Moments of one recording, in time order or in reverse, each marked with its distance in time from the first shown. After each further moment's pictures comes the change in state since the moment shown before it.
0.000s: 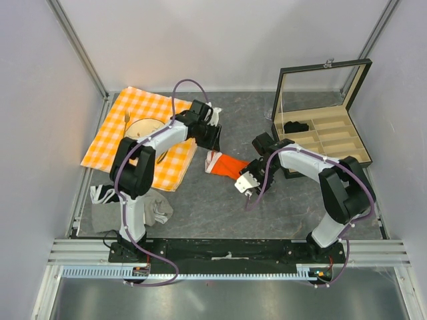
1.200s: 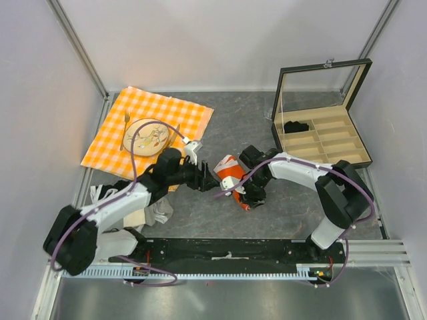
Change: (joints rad) left arm -0.111 -0.768 -0.907 0.573 0.150 -0.310; right arm 0.172 -0.016 -0.040 -0.050 -0.087 0.688
